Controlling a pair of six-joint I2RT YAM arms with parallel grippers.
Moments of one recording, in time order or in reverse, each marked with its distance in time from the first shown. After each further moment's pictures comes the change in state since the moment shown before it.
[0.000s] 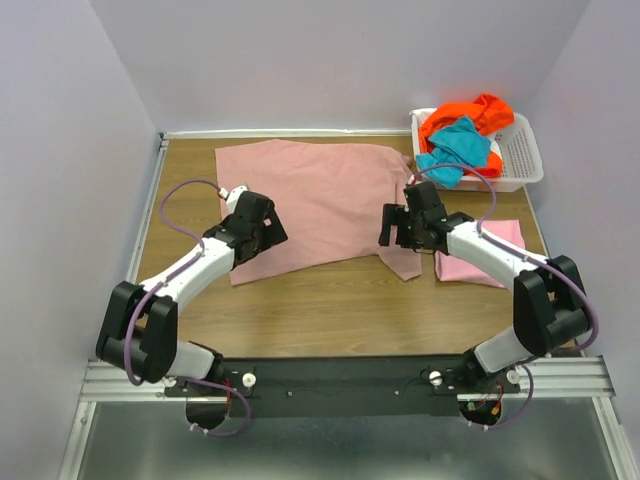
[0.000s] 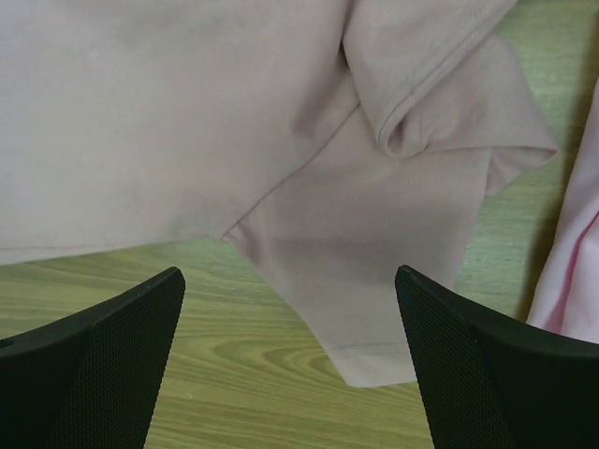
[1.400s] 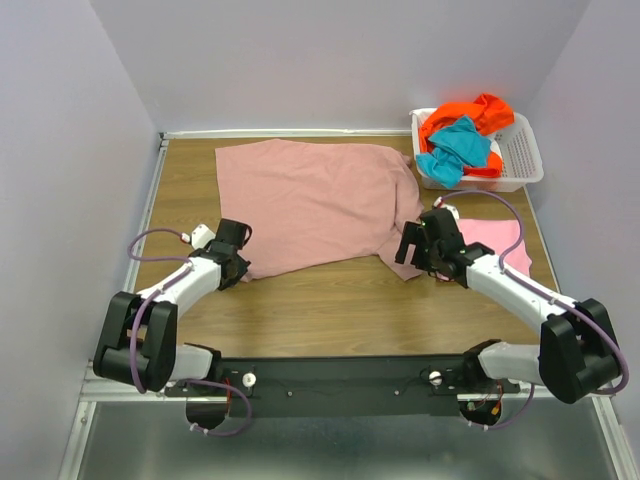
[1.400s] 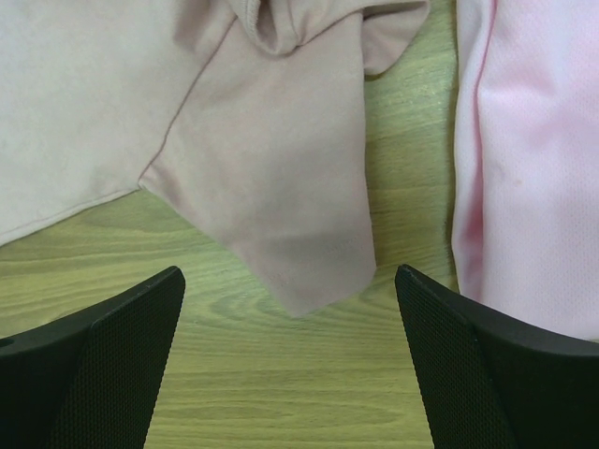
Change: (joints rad) left arm 0.142 -0.028 -0.240 -0.043 -0.101 -0.332; right arm -0.002 -0.254 -0.267 0.022 0.113 0.151
